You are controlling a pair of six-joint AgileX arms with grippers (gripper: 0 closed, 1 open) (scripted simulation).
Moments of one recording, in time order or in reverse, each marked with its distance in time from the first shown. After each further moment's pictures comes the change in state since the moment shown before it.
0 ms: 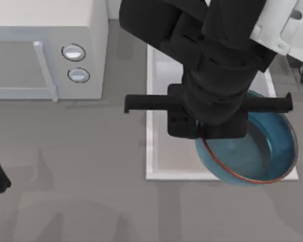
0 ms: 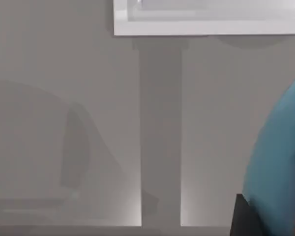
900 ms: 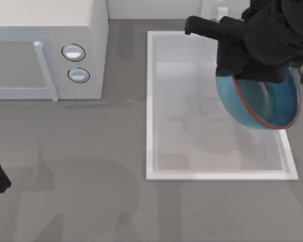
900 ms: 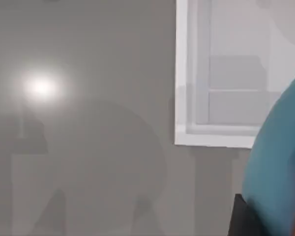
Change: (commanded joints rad) left arm 0.000 0.000 0.000 0.000 0.000 0.000; right arm -0.299 -0.221 -0.201 0.352 -0.191 -0.228
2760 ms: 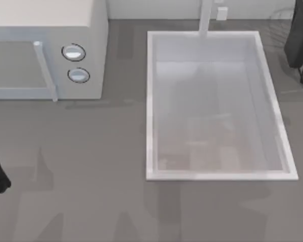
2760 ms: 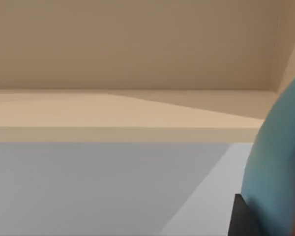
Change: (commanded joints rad) left arm 0.000 0.000 0.000 0.000 0.000 0.000; right arm -1.025 0.008 -0.547 1.635 -0.315 -0.728
